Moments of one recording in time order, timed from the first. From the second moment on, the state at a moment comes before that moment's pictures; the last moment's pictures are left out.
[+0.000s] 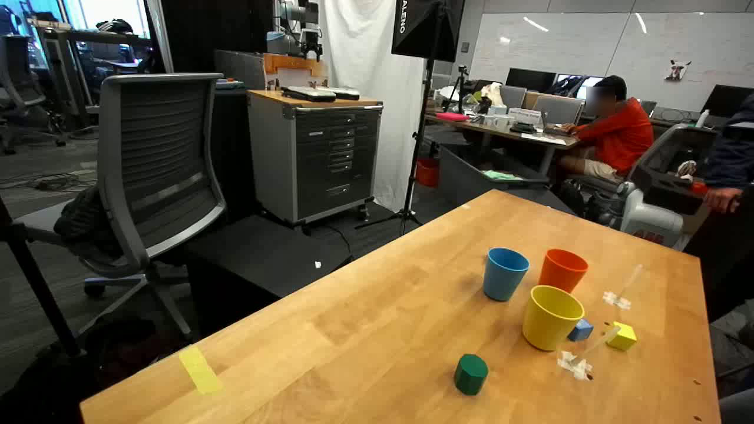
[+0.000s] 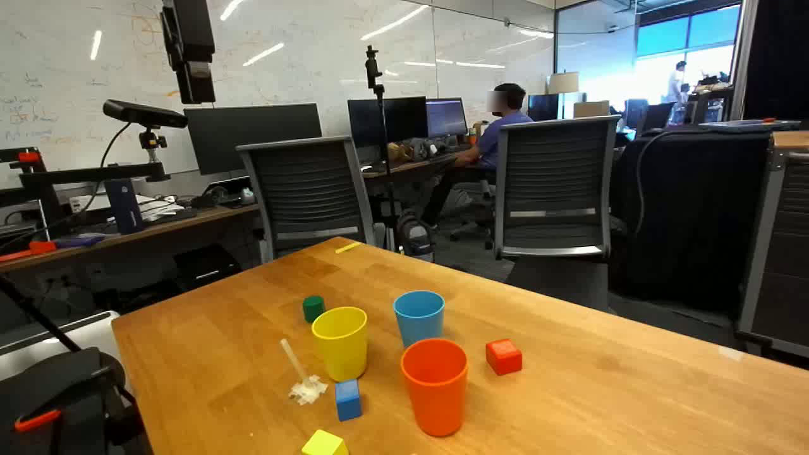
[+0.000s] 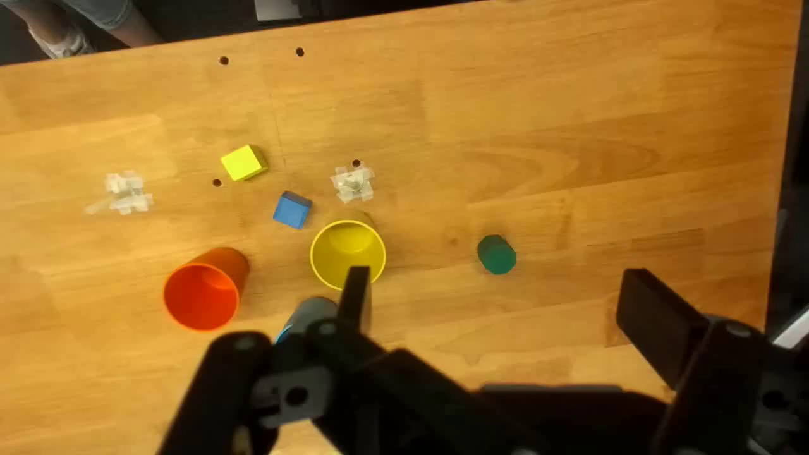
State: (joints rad) arm 0.00 -0.51 -0.01 -2.38 0.05 1.84 0.02
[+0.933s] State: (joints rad) arm 0.00 -0.49 -0.01 -2.37 0.04 1.85 0.03
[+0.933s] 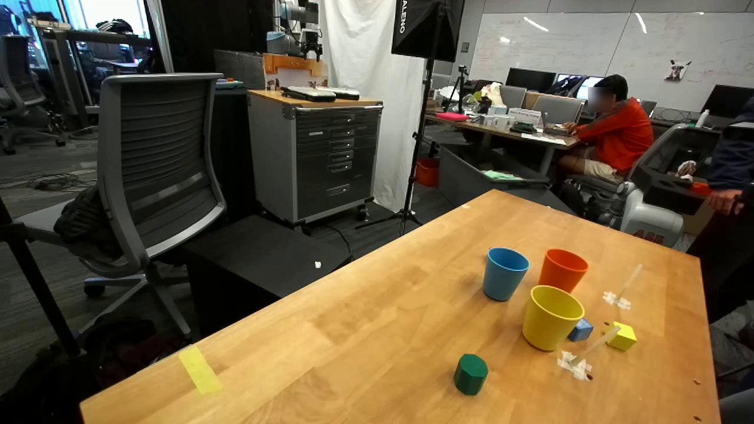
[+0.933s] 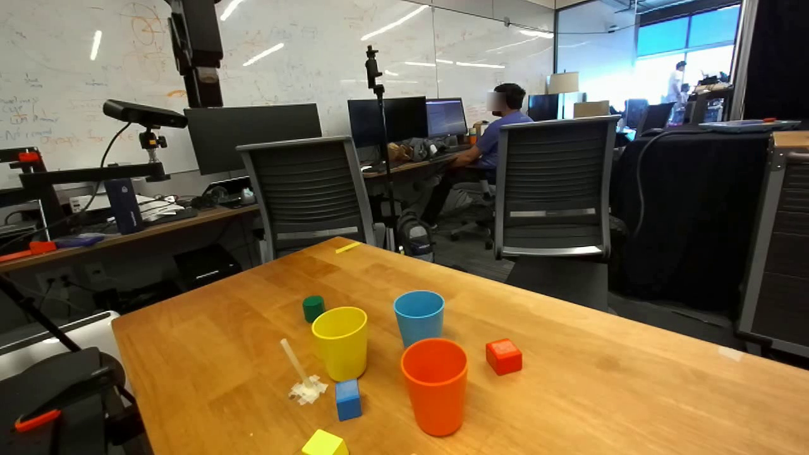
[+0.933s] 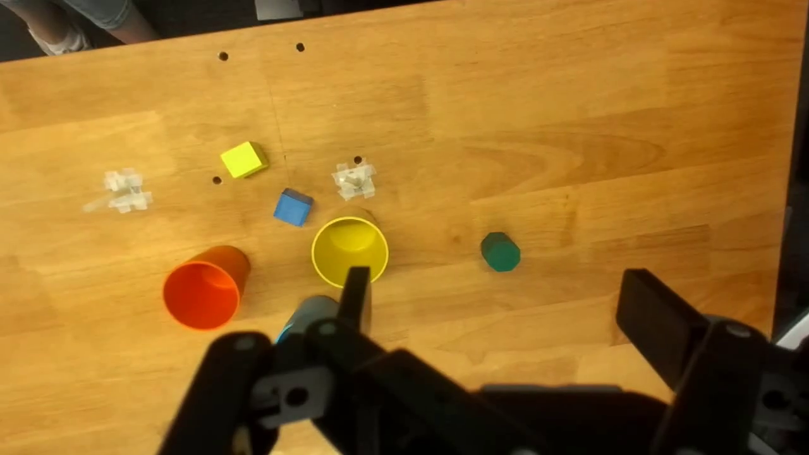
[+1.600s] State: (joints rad) arm -0.01 -0.32 -0.01 -2.37 0.04 2.09 0.06
